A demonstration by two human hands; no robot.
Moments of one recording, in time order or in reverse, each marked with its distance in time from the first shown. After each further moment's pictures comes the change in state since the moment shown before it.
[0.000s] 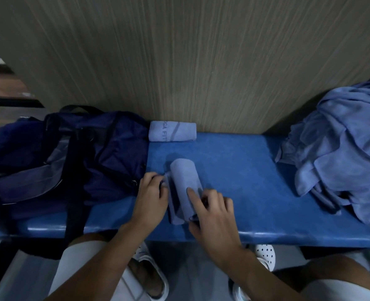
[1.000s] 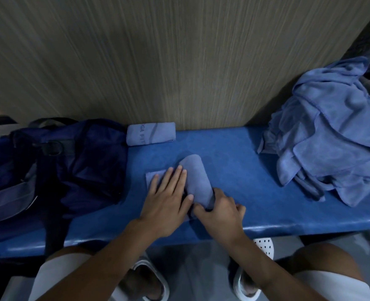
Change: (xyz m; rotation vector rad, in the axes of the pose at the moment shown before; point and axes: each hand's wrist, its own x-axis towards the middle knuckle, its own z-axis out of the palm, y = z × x) left_hand 0.001 0.051 0.042 0.579 -0.374 0.362; right_hand 0.001 0.054 0.006 0.356 -0.162 0.655
